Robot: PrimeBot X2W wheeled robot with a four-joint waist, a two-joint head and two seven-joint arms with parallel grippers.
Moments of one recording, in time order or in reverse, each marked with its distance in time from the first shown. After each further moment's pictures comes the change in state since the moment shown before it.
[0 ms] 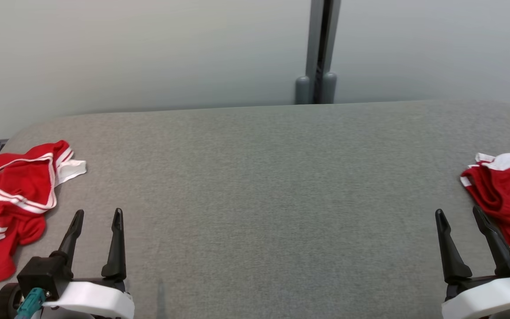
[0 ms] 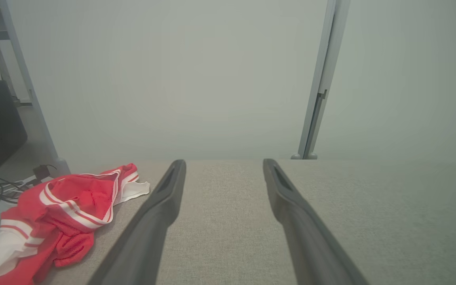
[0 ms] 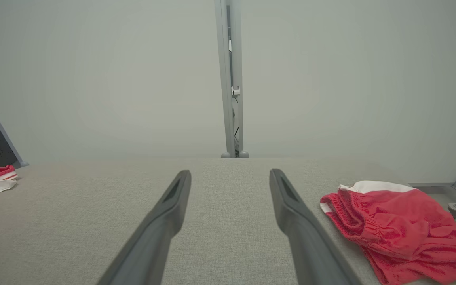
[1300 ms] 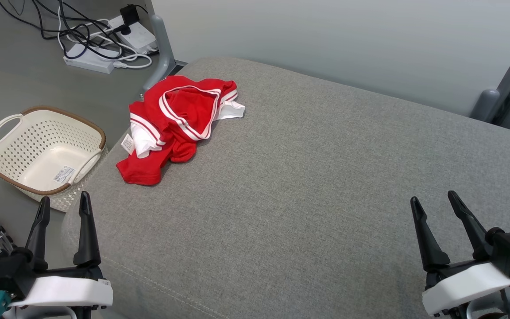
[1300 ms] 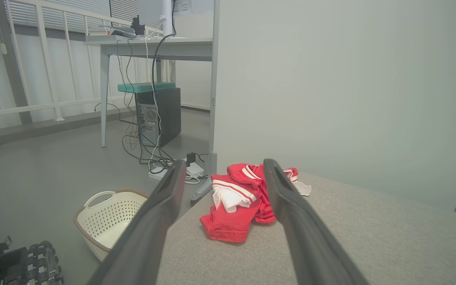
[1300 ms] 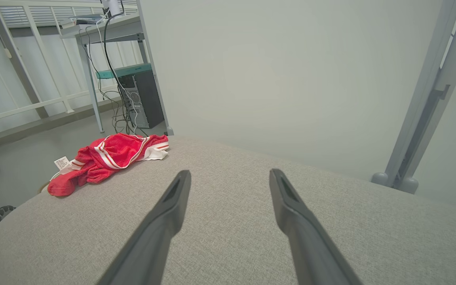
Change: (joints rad) left arm -0.019 -0.051 0.142 0.009 0.002 -0.062 -0.075; right arm -0.058 0.001 0.078 -0.011 -0.021 0.000 0.031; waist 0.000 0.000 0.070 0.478
